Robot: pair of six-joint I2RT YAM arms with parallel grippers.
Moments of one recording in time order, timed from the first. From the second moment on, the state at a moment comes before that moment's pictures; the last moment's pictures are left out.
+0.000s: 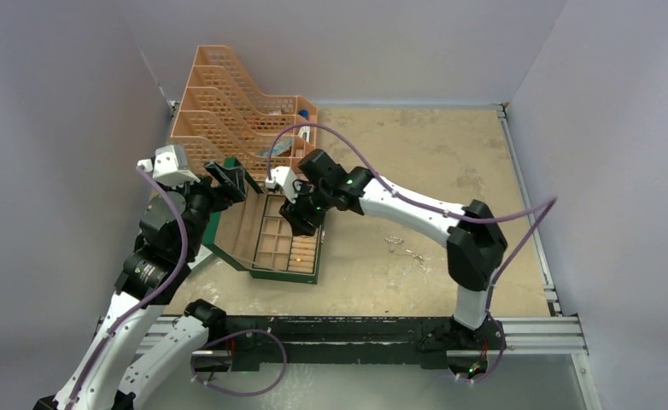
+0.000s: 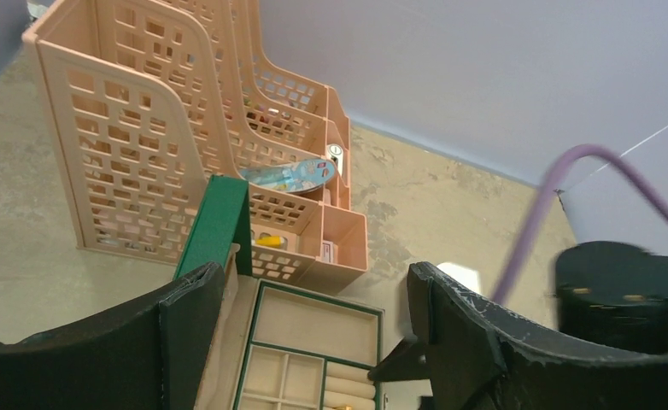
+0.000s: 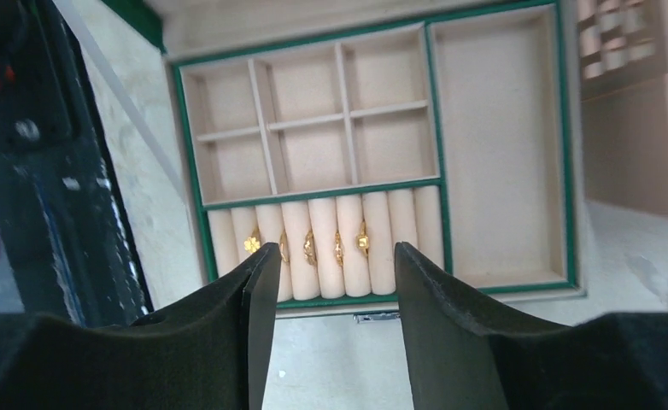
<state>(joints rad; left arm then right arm) -0.45 0.63 0.92 -0.39 -0.40 -0.46 0.91 1.90 1.58 -0.62 -0.39 -0.27</state>
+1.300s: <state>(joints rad) -0.45 0.69 1.07 -0.89 -0.13 -0.80 0.78 2.07 1.61 -0.39 -0.12 -0.19</state>
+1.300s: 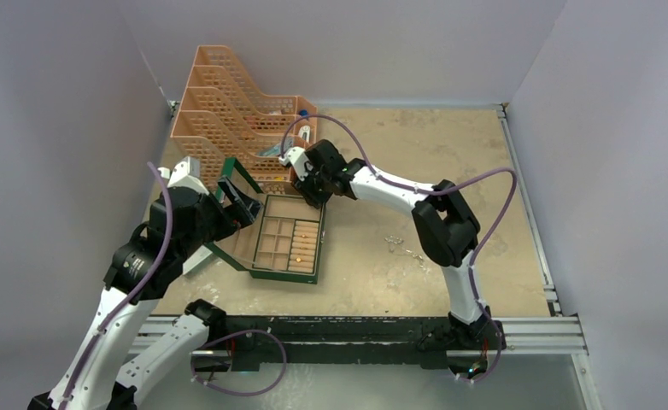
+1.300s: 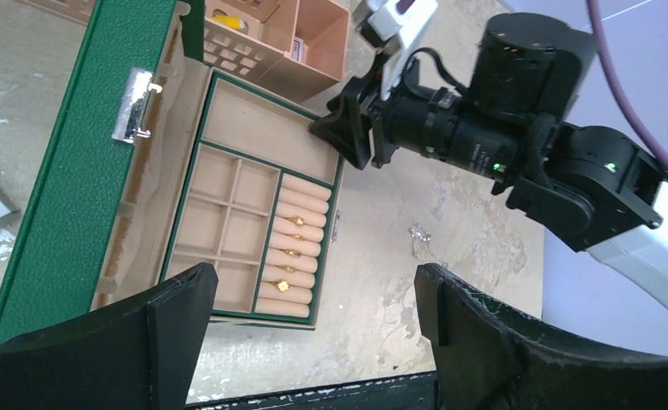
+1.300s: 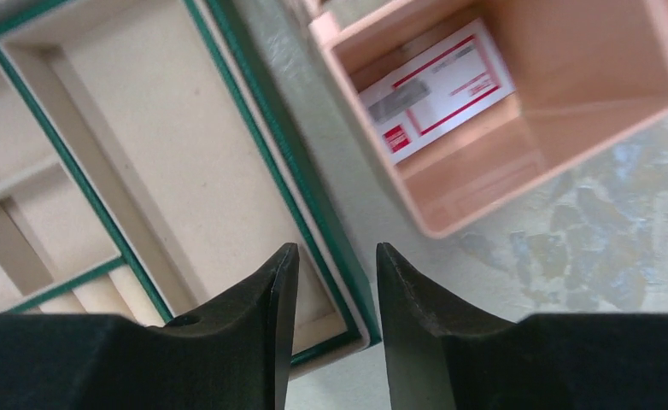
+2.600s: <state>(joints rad) -0.45 0.89 1.03 -0.61 0.06 -0.76 0.80 1.43 0.71 -0.07 0.11 0.73</state>
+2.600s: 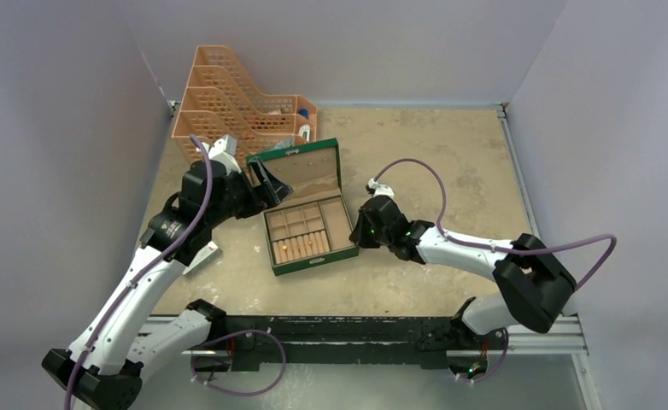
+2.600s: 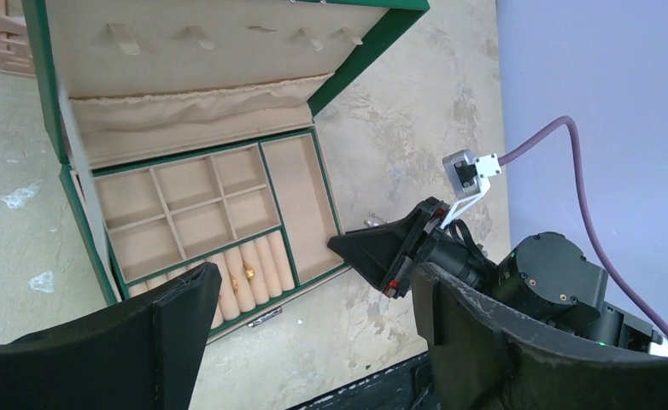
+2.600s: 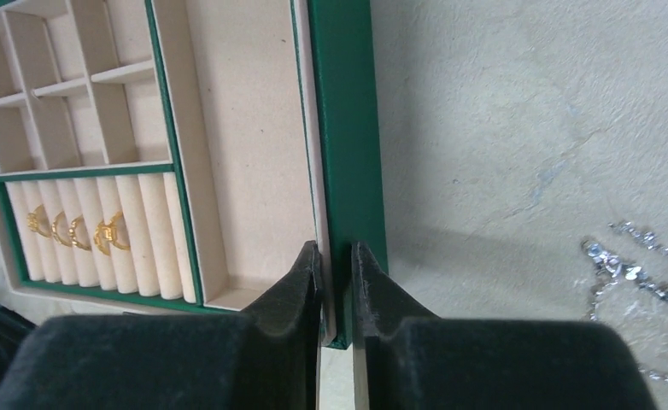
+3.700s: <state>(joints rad) -0.45 1.00 0.92 -0.41 0.23 -0.68 0.74 1.19 0.66 -0.60 0.47 1.23</state>
